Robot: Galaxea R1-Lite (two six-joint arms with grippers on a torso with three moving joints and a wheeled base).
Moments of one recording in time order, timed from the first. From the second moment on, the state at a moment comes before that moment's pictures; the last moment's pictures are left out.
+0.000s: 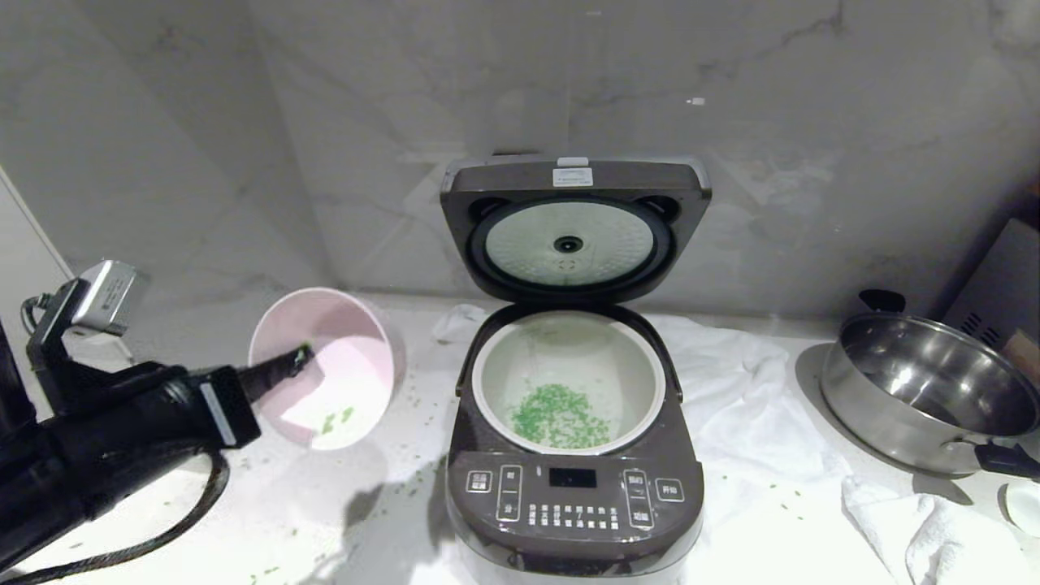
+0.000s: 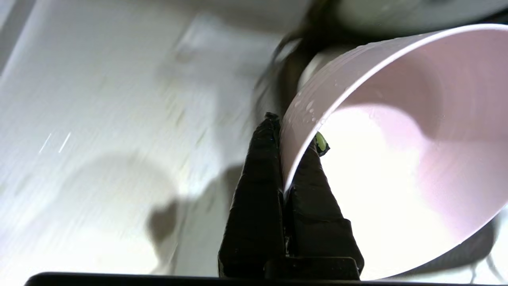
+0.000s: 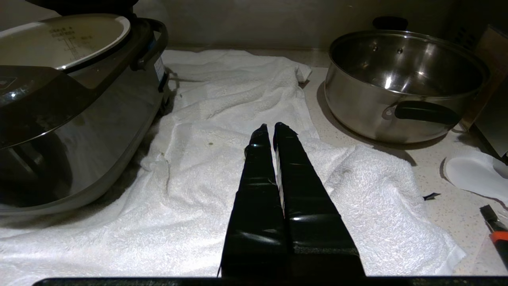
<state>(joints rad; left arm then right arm) -0.34 1.18 -0.46 -0.52 -0.07 -0.36 0.00 0.00 0.00 -0.01 0.00 0.00</state>
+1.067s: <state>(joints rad) -0.04 1.32 -0.48 0.17 -0.06 -0.36 0.00 0.00 0.00 -0.01 0.00 0.00</state>
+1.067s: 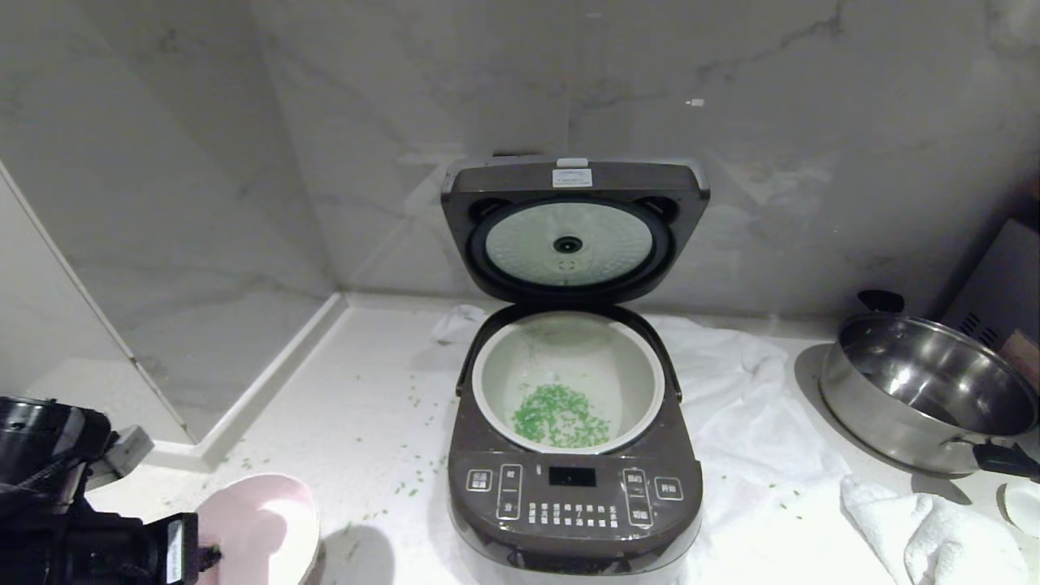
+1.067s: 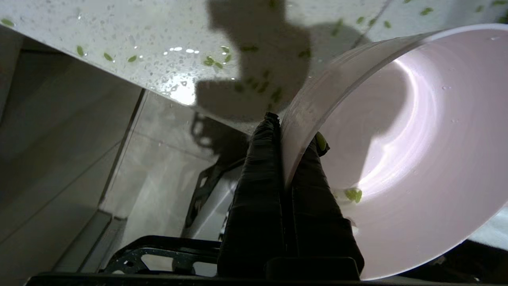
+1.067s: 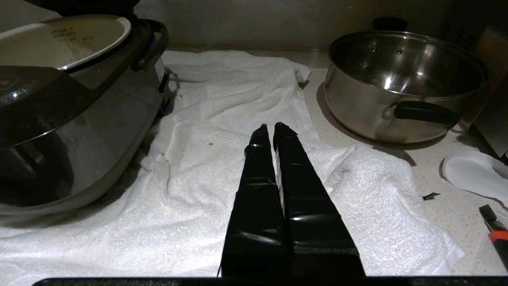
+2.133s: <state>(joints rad) 0.22 2.06 -0.76 -0.13 0.00 -0.37 0.00 0.00 0.00 -0.01 0.00 0.00</state>
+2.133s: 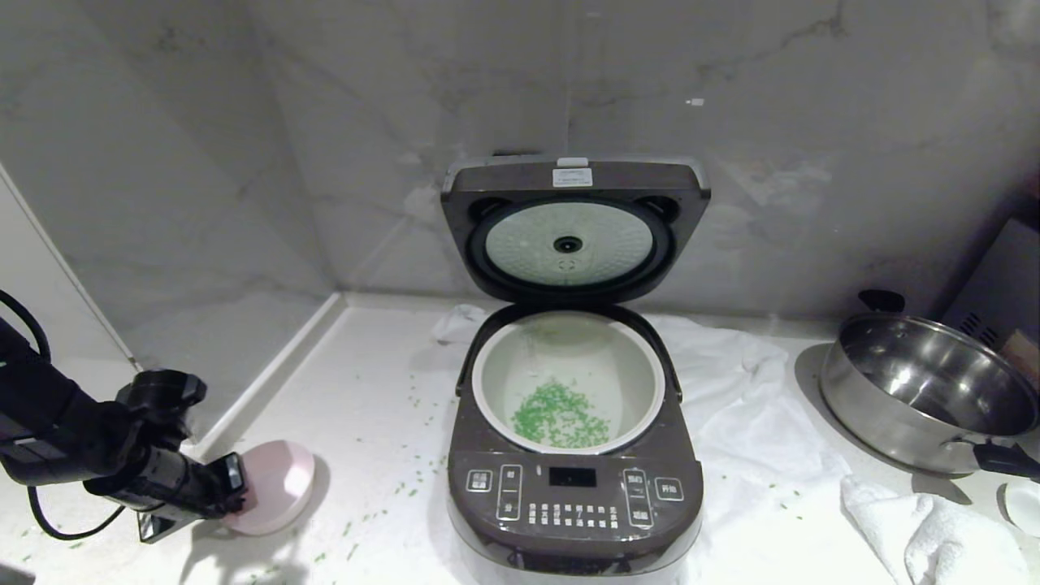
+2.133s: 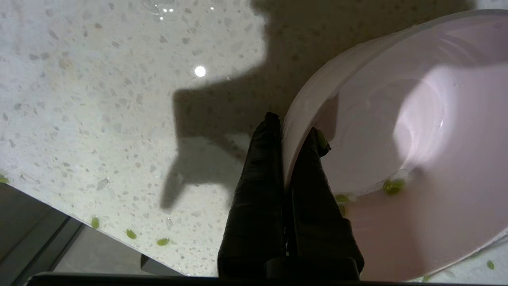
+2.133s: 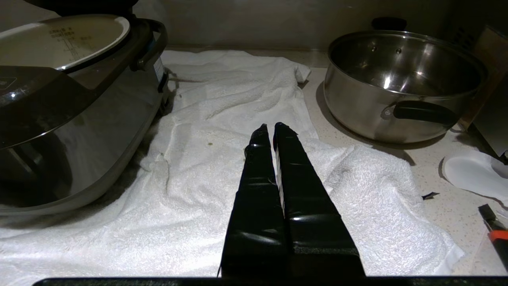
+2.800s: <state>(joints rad) 0.24 2.02 -0.78 -0.13 0.00 -0.38 0.00 0.00 0.00 -0.01 0.00 0.00</state>
